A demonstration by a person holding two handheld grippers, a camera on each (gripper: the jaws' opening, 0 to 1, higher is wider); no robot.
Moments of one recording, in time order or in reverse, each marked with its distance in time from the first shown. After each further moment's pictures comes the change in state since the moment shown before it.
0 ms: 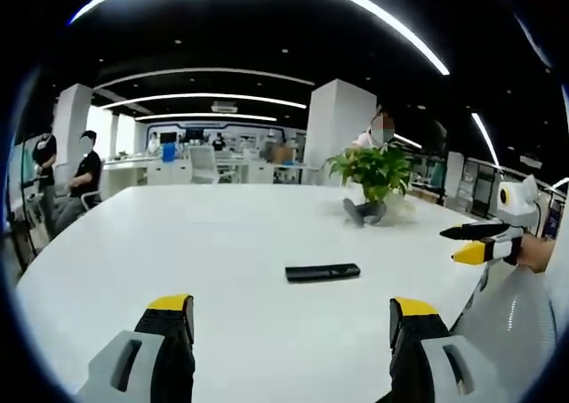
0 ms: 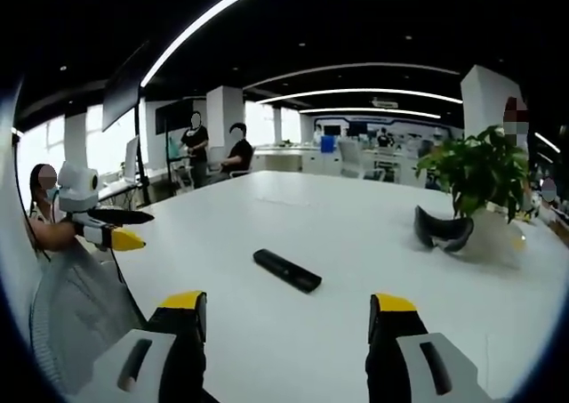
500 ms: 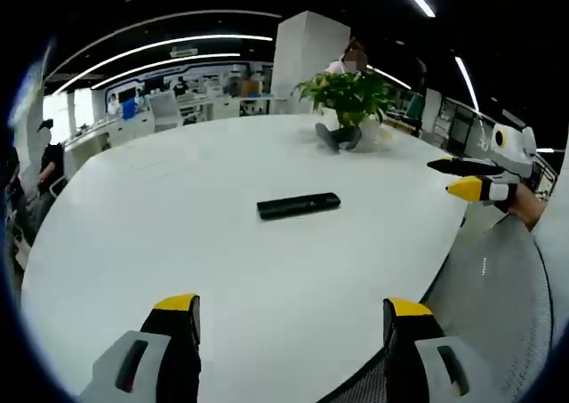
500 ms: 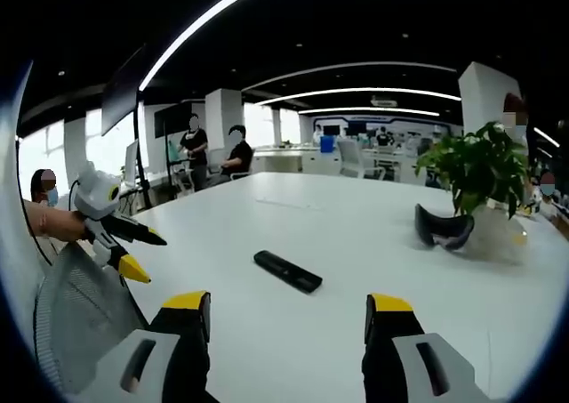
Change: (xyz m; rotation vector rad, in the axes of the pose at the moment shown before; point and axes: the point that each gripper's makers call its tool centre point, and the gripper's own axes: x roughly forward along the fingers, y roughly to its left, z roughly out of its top) left arm 0.022 -0.018 -0.039 0.064 0.337 -0.201; right arm 0.001 -0.001 0.000 0.022 -0.004 0.008
